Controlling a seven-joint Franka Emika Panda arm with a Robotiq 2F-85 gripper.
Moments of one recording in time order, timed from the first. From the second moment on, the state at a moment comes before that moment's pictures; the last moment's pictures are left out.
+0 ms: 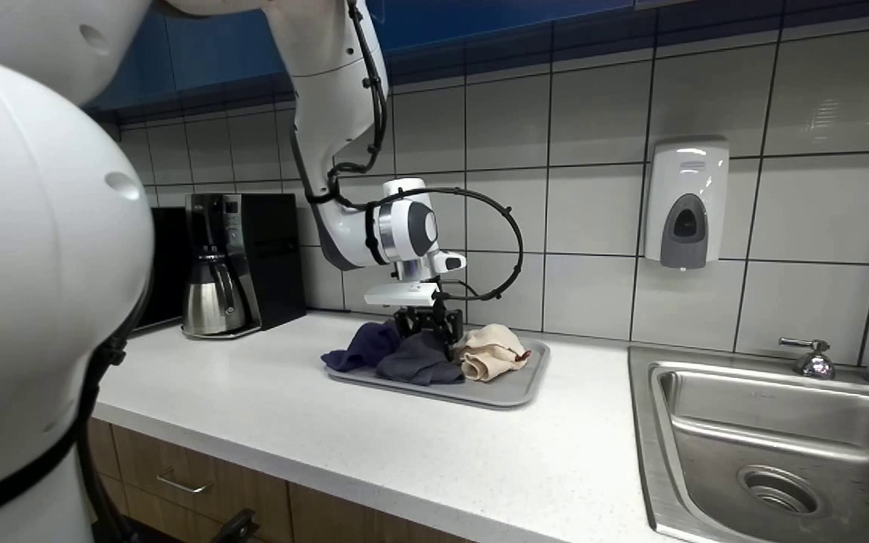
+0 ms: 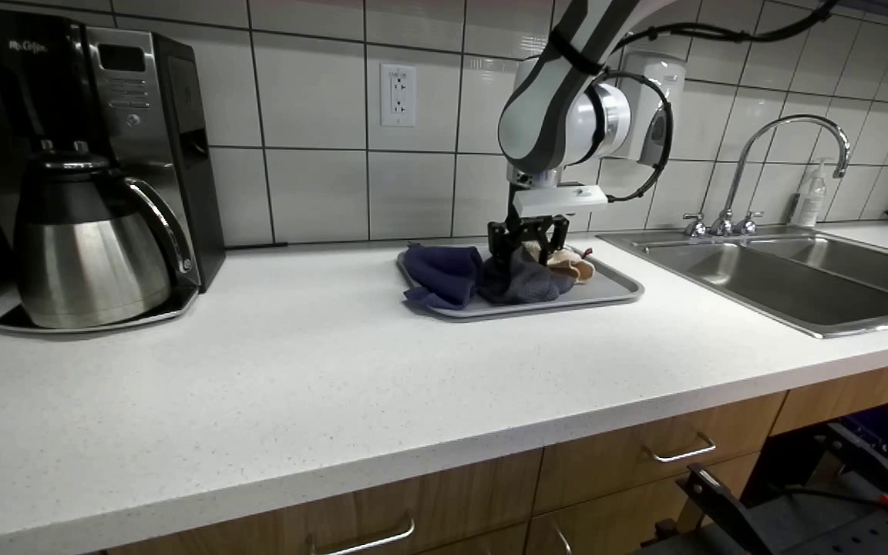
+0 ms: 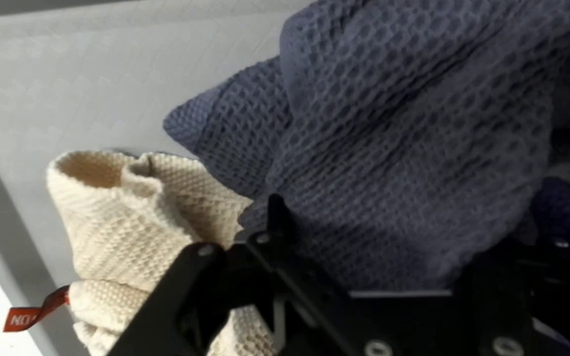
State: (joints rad) arm 0.13 0.56 -0.06 -1.98 -0.19 2.65 0.26
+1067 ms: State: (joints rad) arm 0.13 0.54 -0.08 -1.99 -0.18 2.65 0.26
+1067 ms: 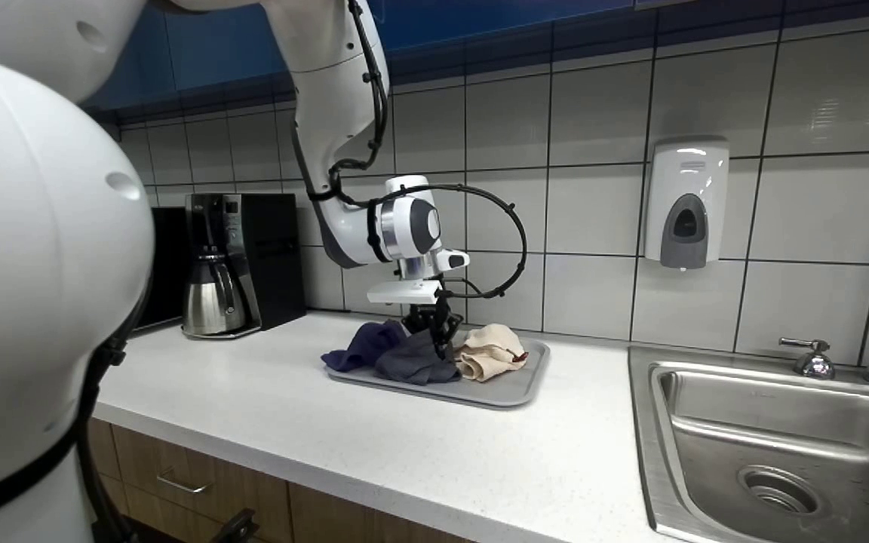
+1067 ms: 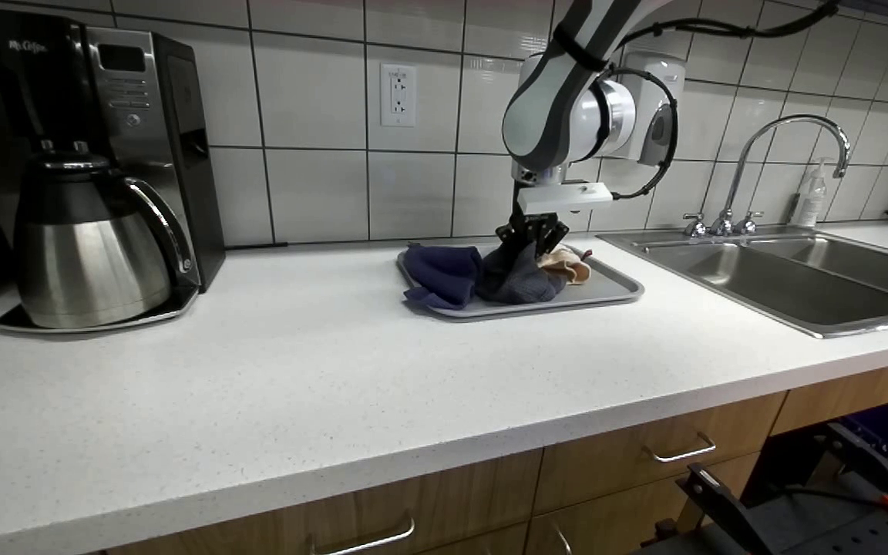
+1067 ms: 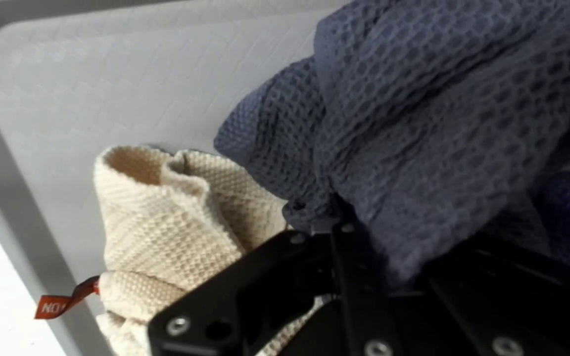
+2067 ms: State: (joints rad) arm 0.13 0.30 -0.09 -2.23 -0.18 2.65 0.26
